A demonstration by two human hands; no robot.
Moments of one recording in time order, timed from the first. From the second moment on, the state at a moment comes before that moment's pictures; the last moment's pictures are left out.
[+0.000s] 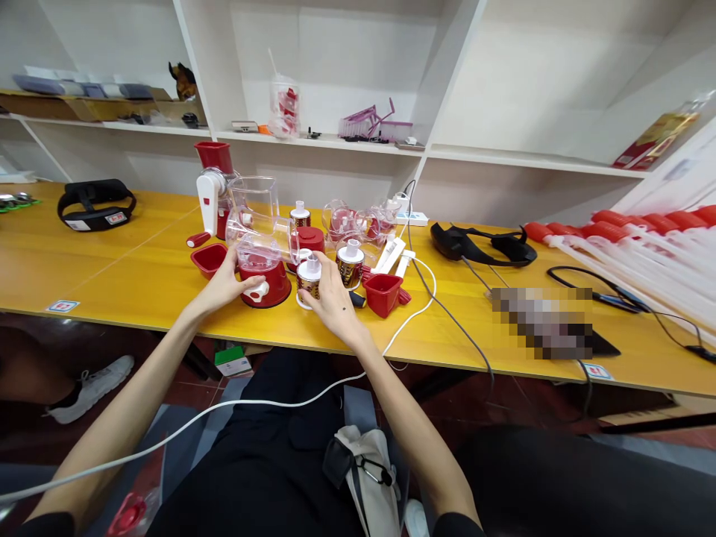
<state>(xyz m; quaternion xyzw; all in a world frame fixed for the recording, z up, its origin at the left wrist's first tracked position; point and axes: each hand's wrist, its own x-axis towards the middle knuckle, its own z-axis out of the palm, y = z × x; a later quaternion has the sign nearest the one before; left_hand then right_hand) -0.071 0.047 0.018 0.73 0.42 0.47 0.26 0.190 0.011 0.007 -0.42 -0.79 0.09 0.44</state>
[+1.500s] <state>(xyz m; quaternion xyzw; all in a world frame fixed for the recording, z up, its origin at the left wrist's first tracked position) -0.072 0.043 -0.010 0.64 0.35 0.54 0.42 0.094 0.071 0.098 -0.37 -0.71 0.20 0.56</state>
